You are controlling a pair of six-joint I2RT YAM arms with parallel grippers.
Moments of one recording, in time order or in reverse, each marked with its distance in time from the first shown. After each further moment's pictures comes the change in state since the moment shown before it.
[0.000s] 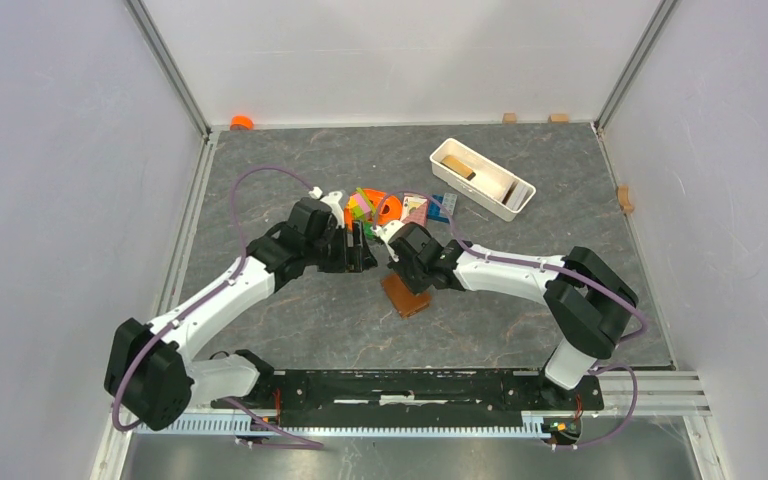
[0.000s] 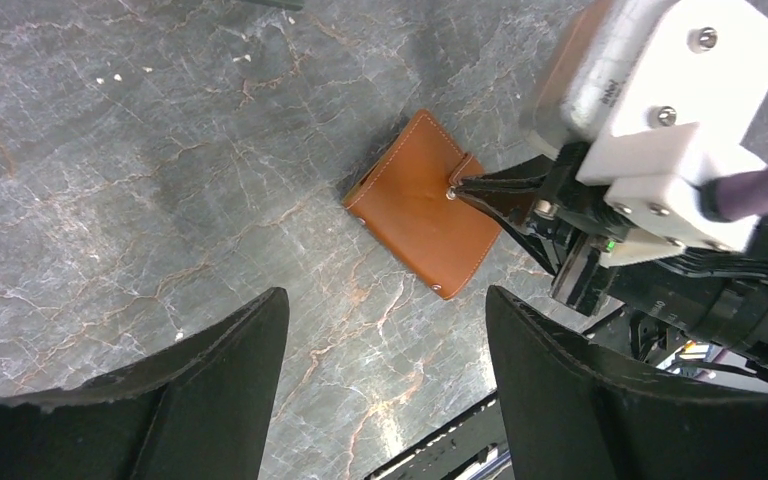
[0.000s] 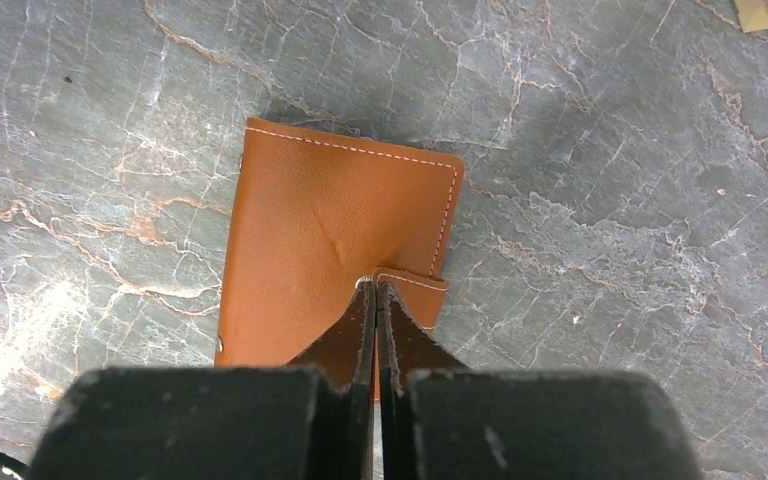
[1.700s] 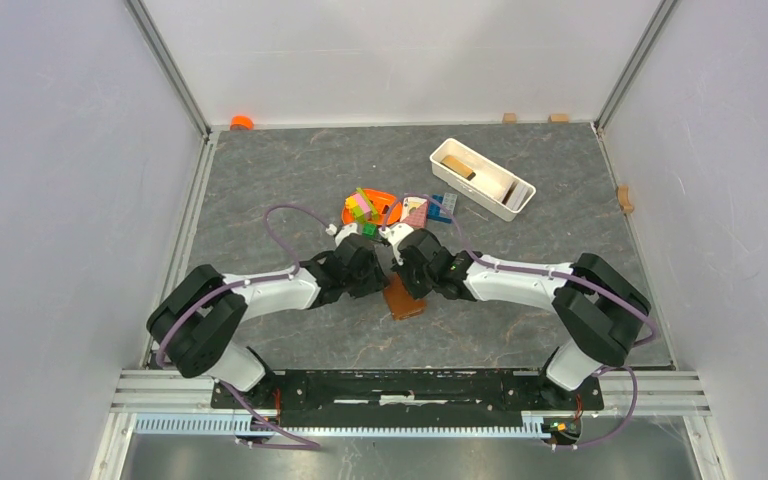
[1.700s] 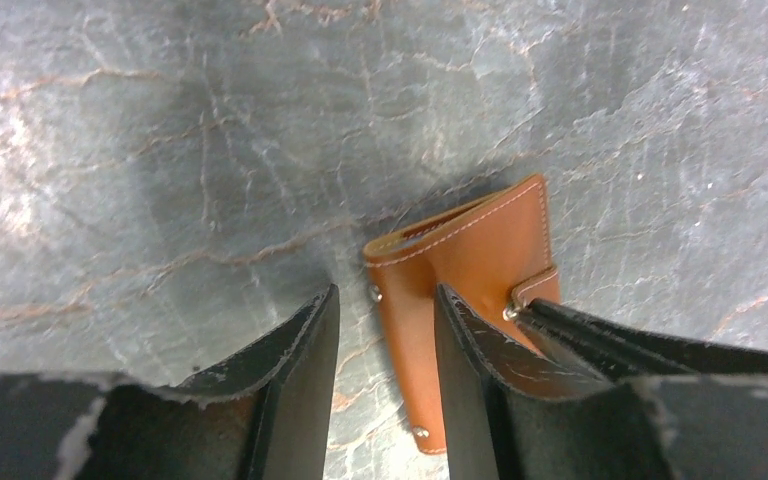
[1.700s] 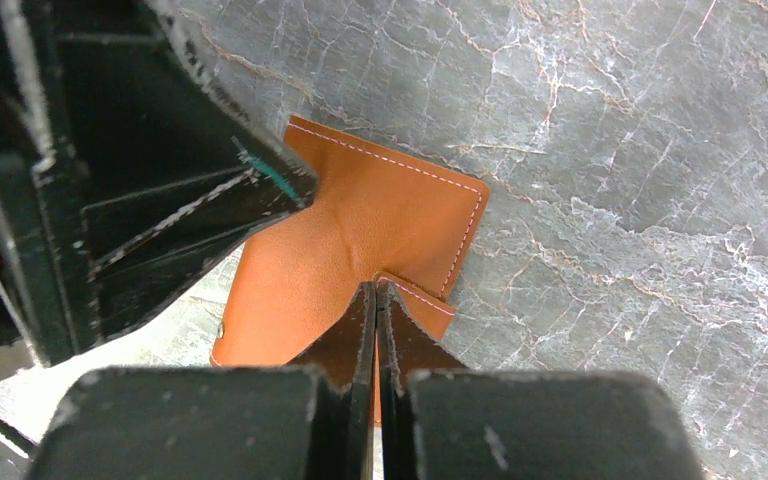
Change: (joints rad) left arm -0.206 0.323 -0.183 0.418 -0.296 -0.444; right arm 0.000 -0.060 -0.127 0.171 -0.064 0.064
